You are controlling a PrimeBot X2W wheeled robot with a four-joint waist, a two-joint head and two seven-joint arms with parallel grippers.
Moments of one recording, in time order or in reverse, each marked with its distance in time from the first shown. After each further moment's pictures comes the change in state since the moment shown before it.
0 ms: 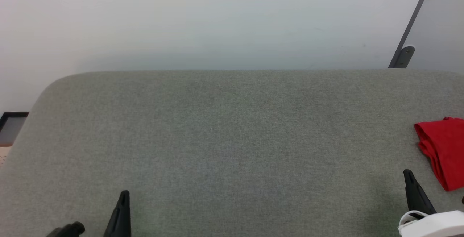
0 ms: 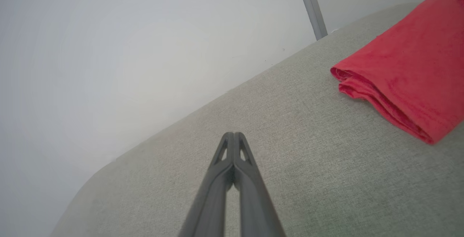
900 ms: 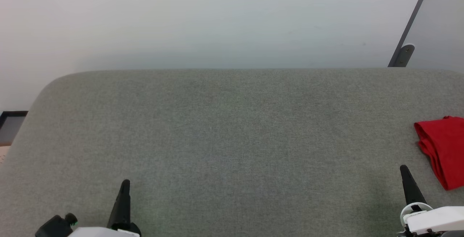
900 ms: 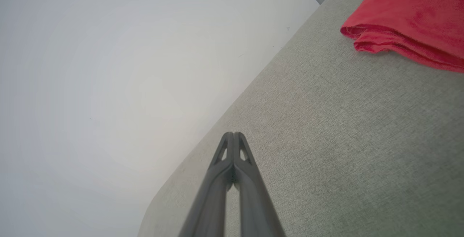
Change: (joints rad) left arm -0.077 -0.008 0.009 0.042 -0.365 0.000 0.091; right arm -0.029 0.050 -0.036 -0.002 0.299 0.000 0.087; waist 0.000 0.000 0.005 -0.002
